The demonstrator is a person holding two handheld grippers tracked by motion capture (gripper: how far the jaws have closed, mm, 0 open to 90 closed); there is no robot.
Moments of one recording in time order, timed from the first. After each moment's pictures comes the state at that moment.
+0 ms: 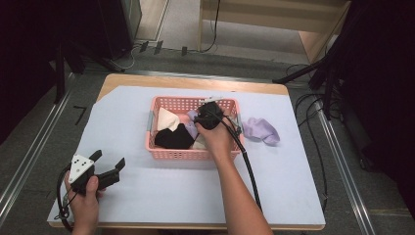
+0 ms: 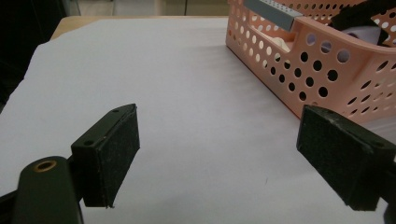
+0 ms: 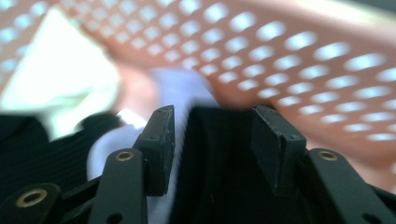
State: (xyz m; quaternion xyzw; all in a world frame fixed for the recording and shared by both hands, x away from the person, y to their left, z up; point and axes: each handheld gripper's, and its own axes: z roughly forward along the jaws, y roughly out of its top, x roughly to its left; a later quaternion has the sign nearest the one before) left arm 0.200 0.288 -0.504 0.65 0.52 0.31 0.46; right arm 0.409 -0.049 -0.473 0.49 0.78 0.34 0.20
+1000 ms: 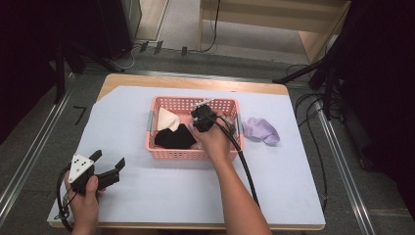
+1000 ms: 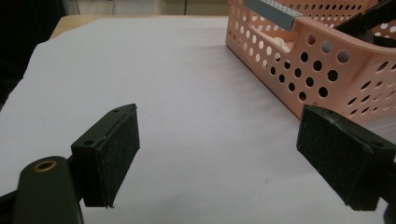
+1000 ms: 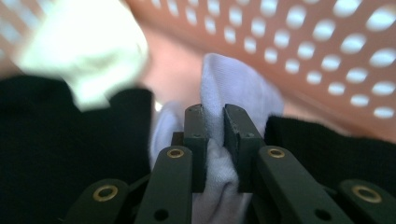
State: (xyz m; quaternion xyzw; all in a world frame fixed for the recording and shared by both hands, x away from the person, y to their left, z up) left arm 0.200 0.289 -0.504 0.65 0.52 0.31 0.46; right arm 0.404 -0.031 -0.478 0.45 0.82 0.30 0.17
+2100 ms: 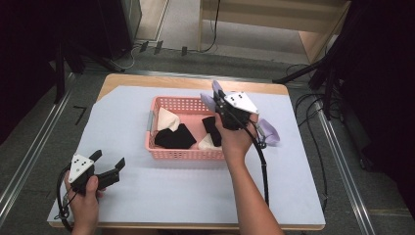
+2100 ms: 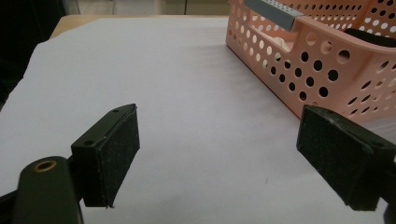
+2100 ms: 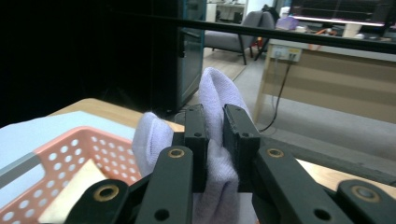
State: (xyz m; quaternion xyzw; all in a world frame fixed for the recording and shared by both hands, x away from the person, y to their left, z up) left arm 0.200 0.289 -0.504 0.65 0.52 0.31 0.46; right arm 0.355 -0.104 -0.406 0.42 0.65 0.54 0.34
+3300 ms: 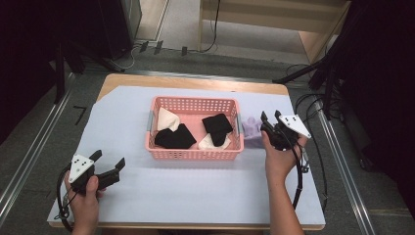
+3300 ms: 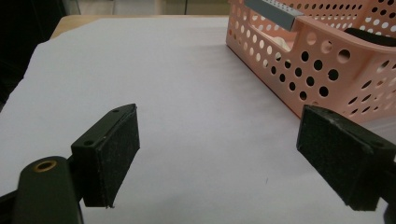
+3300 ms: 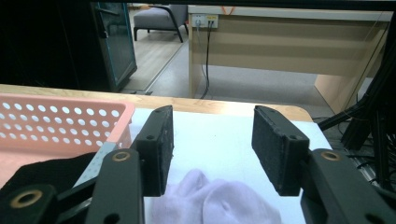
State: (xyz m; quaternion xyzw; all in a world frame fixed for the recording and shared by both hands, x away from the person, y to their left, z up) left arm 0.200 0.289 -0.504 0.65 0.52 0.31 0.46; right arm 0.331 -0.237 -0.456 0.53 0.59 0.48 0.38
